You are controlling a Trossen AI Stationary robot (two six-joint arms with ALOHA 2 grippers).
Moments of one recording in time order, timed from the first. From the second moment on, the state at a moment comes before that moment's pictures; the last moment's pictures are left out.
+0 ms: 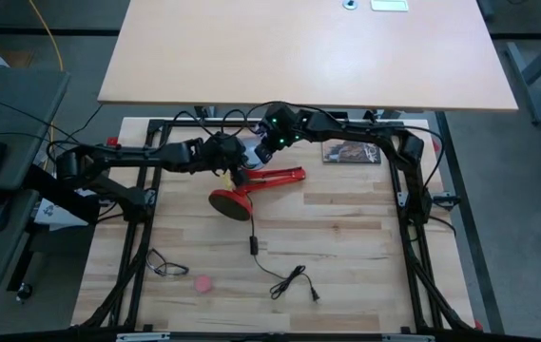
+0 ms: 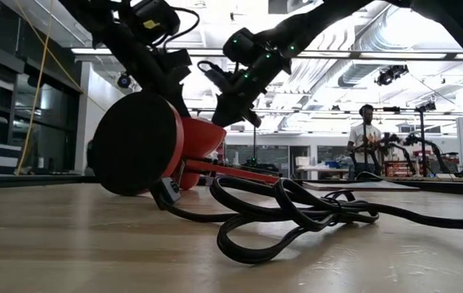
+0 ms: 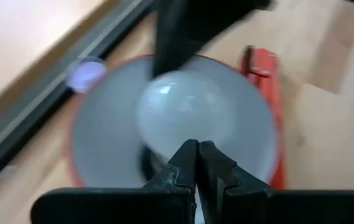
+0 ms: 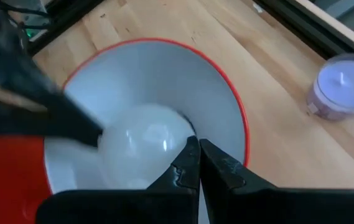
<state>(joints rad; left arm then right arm) 0.32 1.40 0.87 -0.21 -0.24 -0.09 -0.40 2.05 1.65 -0.41 -0.20 0.28</state>
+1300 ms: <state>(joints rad) 0.03 0.78 0.55 -0.29 -0.40 -0.59 -0.36 2.00 1.92 -0.75 -0.20 -0.05</state>
